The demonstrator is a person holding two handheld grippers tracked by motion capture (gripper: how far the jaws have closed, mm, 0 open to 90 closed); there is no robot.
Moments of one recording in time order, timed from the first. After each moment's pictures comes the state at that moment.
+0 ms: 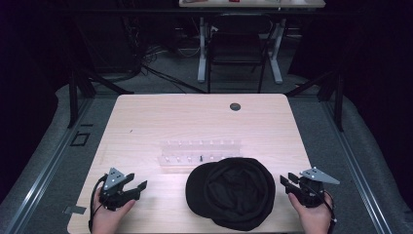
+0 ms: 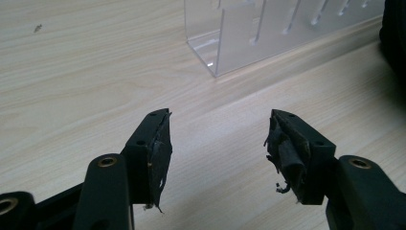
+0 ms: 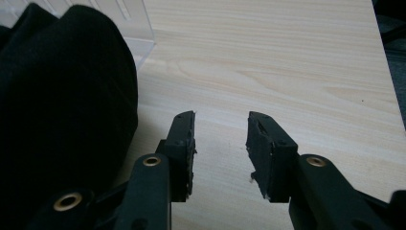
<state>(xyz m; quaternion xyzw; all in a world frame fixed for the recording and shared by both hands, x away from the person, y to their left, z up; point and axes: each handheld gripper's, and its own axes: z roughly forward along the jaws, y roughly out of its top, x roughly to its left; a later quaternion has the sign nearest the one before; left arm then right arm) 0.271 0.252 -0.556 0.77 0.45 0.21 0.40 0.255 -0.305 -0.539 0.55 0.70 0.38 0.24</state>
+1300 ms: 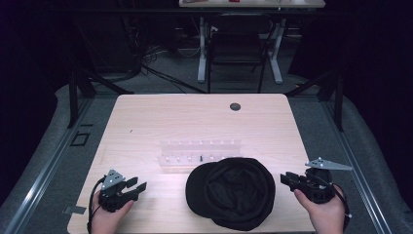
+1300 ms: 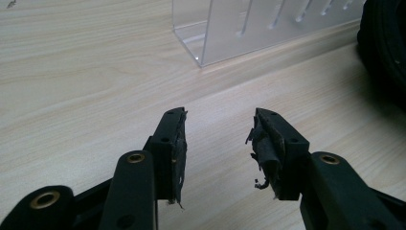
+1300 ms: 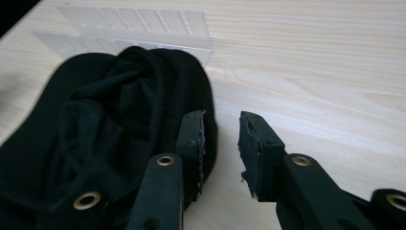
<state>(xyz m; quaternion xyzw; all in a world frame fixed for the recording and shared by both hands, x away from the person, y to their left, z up) 0.268 0.254 -0.557 0.76 0.47 0.17 0.41 0.243 -0.295 -0.463 0.56 0.72 0.39 0.14</state>
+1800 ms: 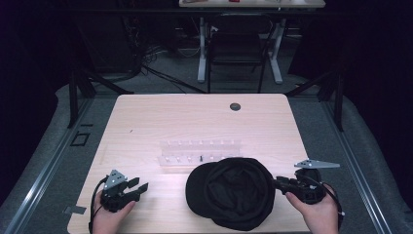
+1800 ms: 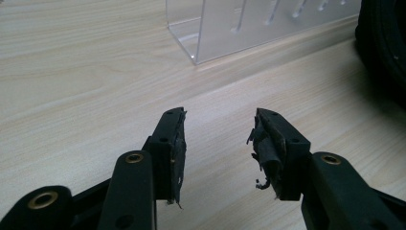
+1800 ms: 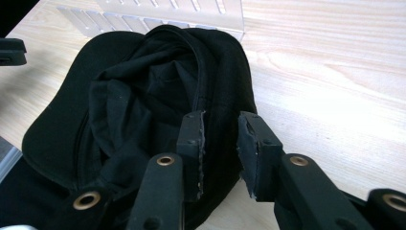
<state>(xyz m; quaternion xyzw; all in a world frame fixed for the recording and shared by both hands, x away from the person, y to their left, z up) 0.268 0.251 -0.558 0.77 0.46 0.17 0.41 0.246 -0.274 -0.464 0.54 0.75 0.37 0.09</state>
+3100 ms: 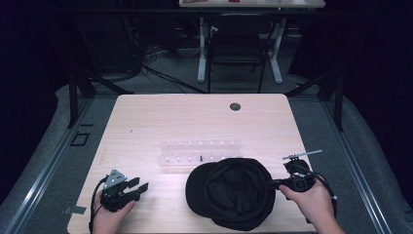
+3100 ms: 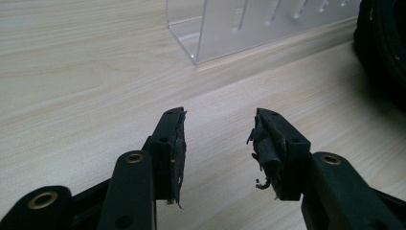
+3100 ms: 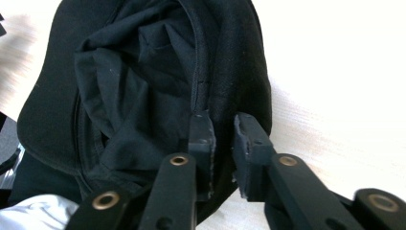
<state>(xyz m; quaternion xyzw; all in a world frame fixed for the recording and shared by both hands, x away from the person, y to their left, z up) 0.270 0.252 -0.560 0.76 0.47 0.16 0.42 0.277 -0.263 -0.470 0.58 0.76 0.29 0.00</state>
